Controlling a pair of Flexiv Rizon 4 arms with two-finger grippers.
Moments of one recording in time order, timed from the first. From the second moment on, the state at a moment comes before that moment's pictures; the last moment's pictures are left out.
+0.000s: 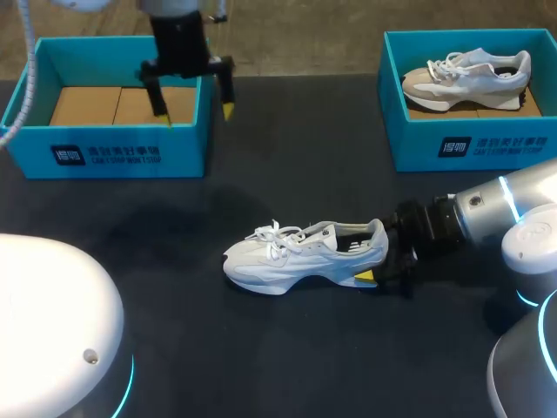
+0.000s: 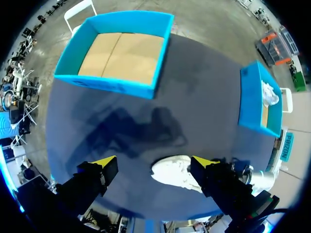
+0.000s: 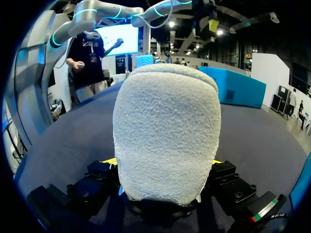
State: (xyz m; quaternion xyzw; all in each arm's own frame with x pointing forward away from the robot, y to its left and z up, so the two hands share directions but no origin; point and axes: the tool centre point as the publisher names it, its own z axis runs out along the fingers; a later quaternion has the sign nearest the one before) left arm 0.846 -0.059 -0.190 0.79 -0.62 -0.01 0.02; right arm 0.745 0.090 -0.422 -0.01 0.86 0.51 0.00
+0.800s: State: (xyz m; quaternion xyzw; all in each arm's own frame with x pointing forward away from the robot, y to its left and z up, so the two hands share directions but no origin) left arm 0.764 -0.176 -0.248 0.66 -0.75 -0.02 0.03; right arm 0.745 0.090 -0.422 -0.01 0.86 0.51 0.00
